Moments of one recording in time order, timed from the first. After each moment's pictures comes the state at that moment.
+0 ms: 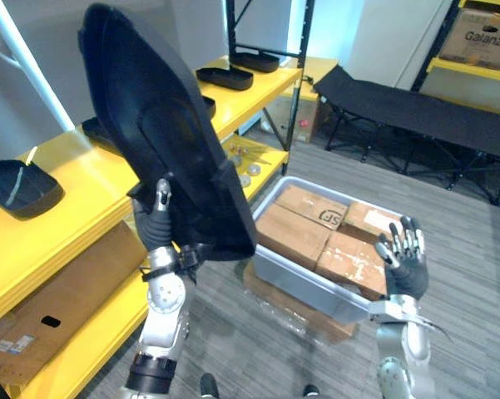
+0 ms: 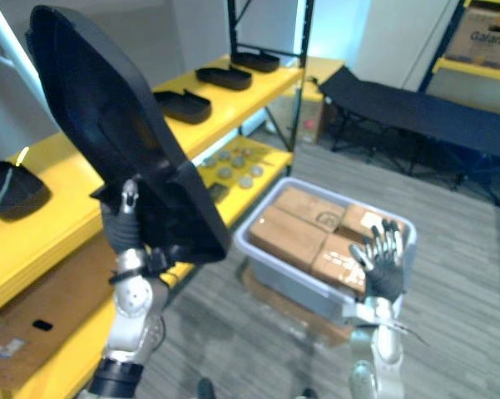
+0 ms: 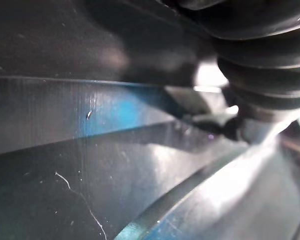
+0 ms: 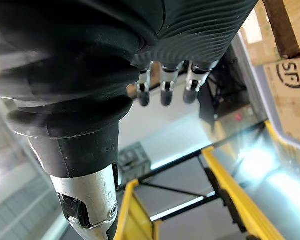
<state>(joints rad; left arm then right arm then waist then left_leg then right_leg) -0.09 0.11 -0.10 -0.06 -0.16 -0.44 0.44 0.20 -0.12 -0.06 -0.10 0.59 -0.35 -0.08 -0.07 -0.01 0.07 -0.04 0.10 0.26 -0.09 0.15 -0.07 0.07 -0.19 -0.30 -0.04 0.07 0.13</state>
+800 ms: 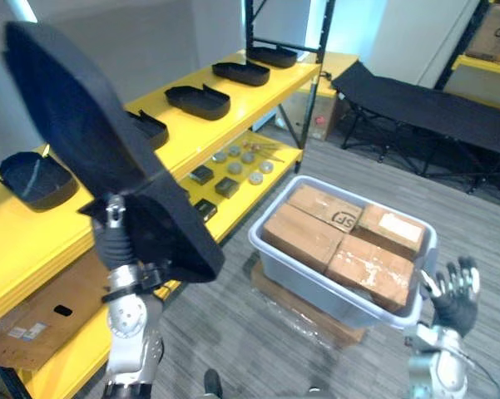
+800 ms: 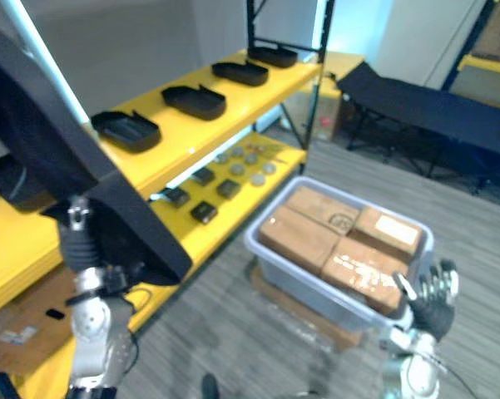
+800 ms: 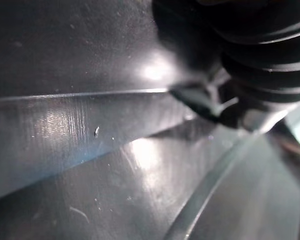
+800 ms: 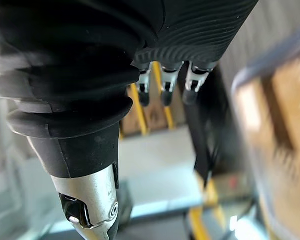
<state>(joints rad) 0.09 0.15 0.14 -0.25 -0.28 -0.44 0.31 0.20 -0.07 -0.29 -0.05 0.40 -0.33 -0.08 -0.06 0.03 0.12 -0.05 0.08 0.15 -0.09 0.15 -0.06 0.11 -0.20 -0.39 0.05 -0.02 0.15</state>
